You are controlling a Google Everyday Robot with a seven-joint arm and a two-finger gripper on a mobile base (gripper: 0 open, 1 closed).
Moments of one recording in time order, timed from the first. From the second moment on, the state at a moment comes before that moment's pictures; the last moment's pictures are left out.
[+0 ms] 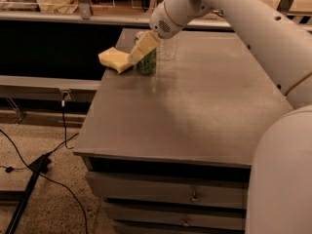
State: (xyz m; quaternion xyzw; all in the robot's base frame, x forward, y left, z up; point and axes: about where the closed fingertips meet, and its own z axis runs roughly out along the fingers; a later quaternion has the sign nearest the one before) arm 0.713 0.024 0.909 -0.54 0.75 0.17 0.34
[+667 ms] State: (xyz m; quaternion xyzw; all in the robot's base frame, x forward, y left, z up) arm 0.662 0.002 0.939 -0.56 0.72 0.16 0.38
